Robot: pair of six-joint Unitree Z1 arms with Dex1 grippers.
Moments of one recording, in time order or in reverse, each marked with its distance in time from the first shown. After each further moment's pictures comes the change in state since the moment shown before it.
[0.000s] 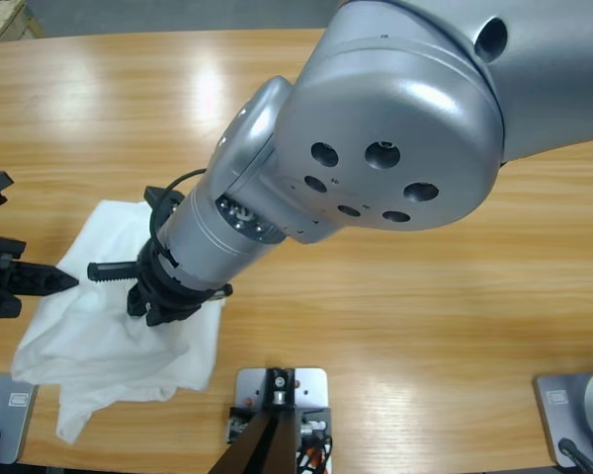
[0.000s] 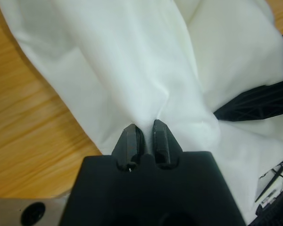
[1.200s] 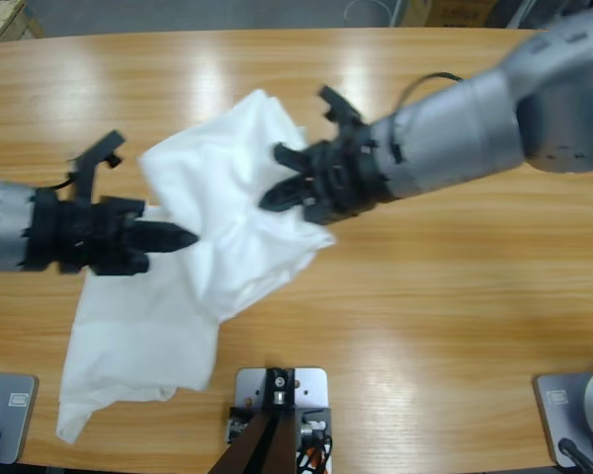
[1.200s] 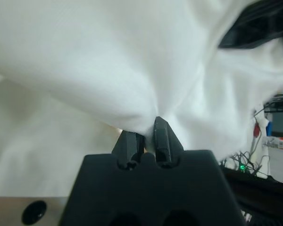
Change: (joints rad) arm 0 -0.201 0.192 0.105 -0.655 -0.041 -0.223; arm 1 -0.286 -0.326 0.433 -0.272 0.034 -0.079
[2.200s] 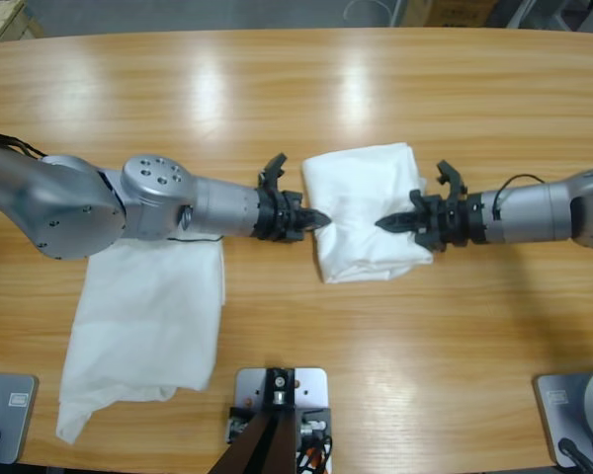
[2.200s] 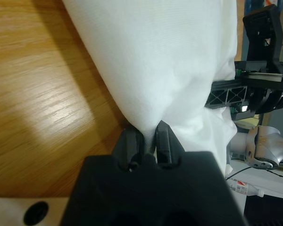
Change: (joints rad) arm 0 -0.070 0.741 -0.151 -0.738 -0.082 -0.365; arm 1 -0.534 0.218 0.723 -0.784 0.255 -0.116
